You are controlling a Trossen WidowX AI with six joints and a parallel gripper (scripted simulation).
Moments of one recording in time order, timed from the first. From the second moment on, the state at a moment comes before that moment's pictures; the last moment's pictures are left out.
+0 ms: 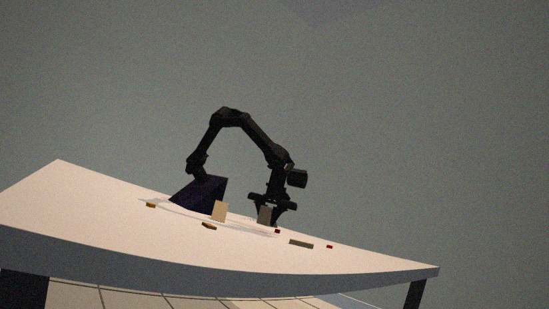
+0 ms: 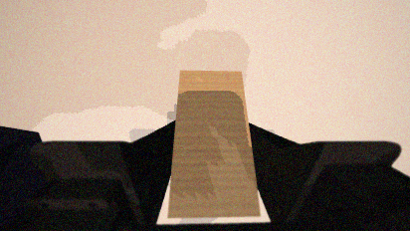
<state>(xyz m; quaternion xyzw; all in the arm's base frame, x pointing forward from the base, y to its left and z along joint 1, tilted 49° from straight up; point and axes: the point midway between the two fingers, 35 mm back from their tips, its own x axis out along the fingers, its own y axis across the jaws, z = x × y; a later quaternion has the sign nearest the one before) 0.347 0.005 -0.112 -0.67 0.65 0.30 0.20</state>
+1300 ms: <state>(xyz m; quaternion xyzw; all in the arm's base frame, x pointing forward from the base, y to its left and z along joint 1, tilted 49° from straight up) 0.346 -0.016 -0.129 -0.66 0.65 0.30 0.20</state>
